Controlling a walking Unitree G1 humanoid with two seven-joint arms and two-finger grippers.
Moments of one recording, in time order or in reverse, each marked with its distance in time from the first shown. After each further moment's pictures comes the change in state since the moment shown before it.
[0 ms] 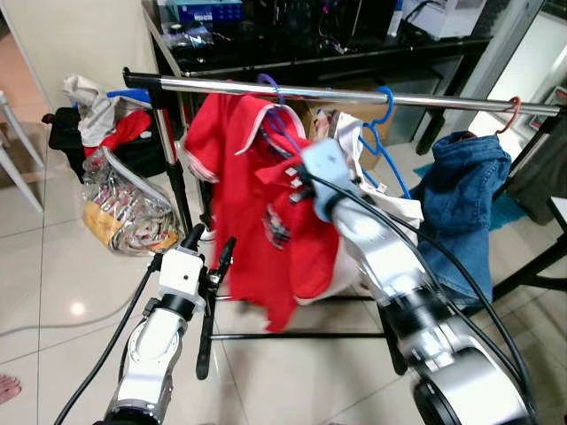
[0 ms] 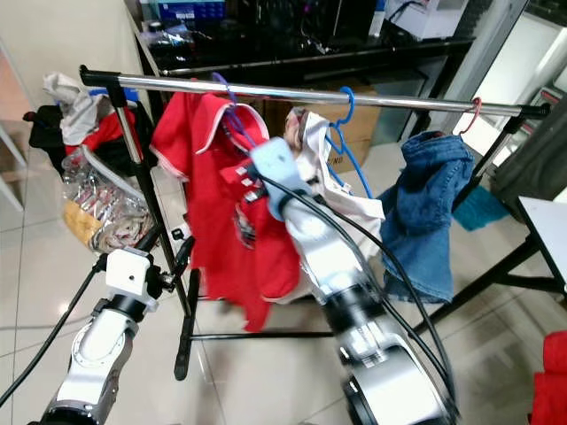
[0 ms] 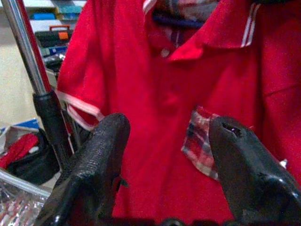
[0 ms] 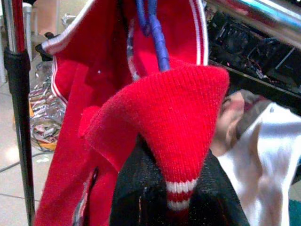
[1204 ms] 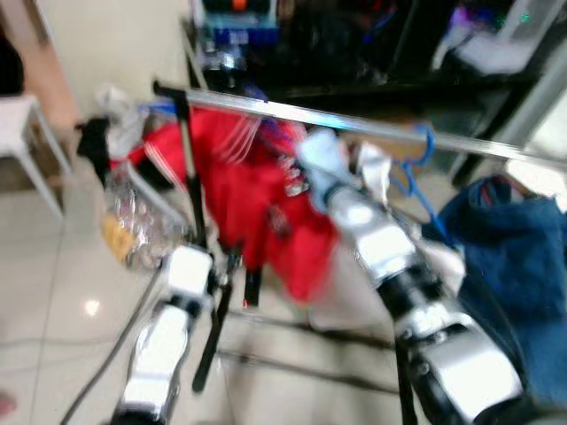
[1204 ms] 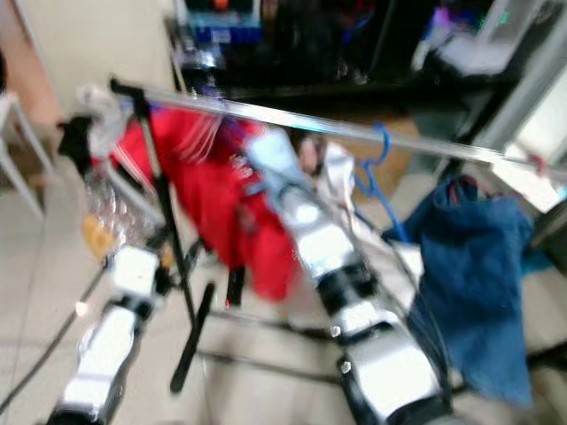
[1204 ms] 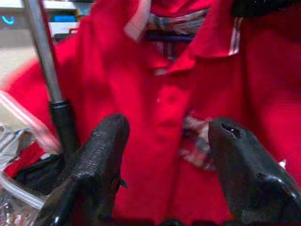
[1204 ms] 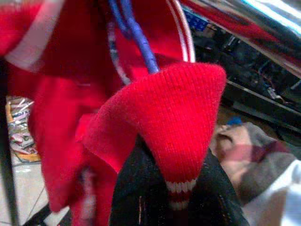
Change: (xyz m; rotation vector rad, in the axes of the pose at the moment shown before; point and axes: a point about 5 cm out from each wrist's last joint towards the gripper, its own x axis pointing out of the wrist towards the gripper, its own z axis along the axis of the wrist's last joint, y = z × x) left arm 0.003 -0.009 0.002 -0.015 0.004 -0.024; right arm 0.009 -0.008 -0.001 -0.004 0.069 -0.060
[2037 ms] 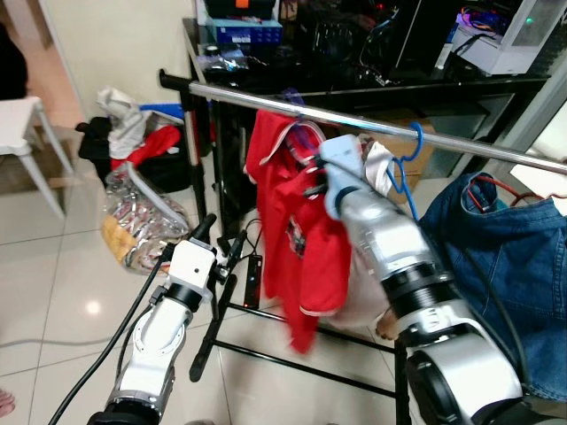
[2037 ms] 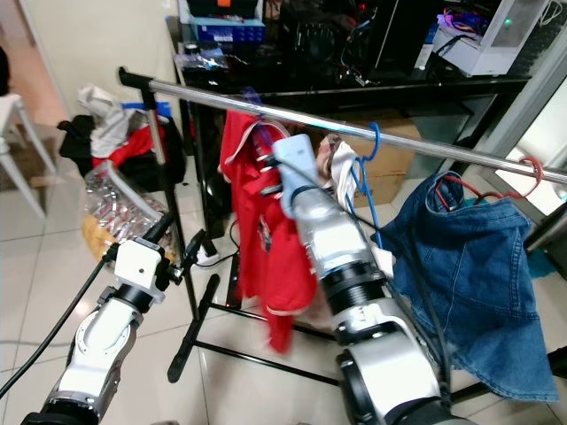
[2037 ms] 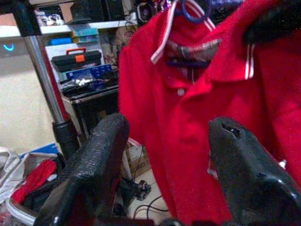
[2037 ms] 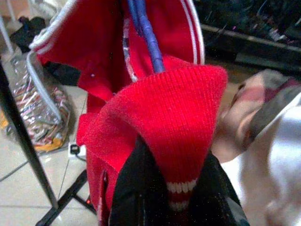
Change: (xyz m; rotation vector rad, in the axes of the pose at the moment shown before) left arm 0.007 0.003 0.011 0.079 -0.044 -0.053; right arm -0.006 -0.021 -0.009 0.175 0.148 -0.074
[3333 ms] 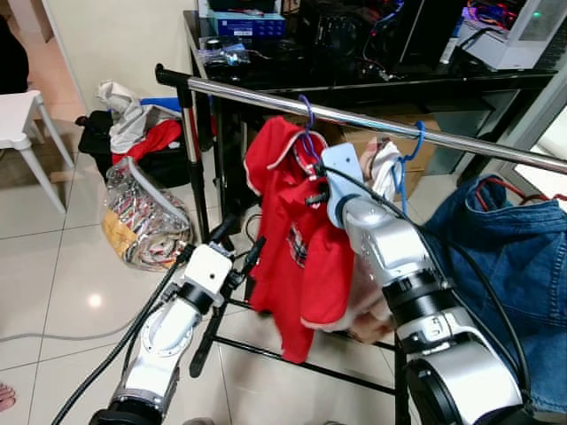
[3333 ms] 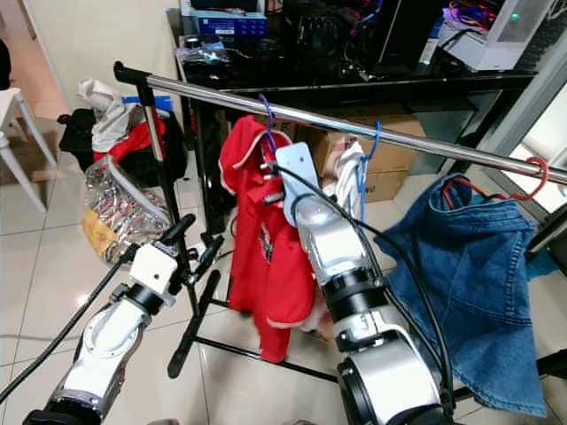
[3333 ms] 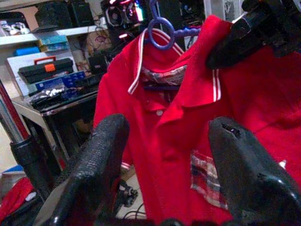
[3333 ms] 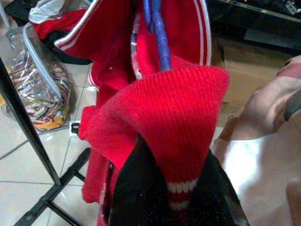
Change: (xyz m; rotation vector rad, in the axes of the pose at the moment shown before) left arm 0.003 -0.014 0.007 0.048 -0.035 -0.132; right arm -0.003 0.006 -0.016 -0.015 0.086 0.005
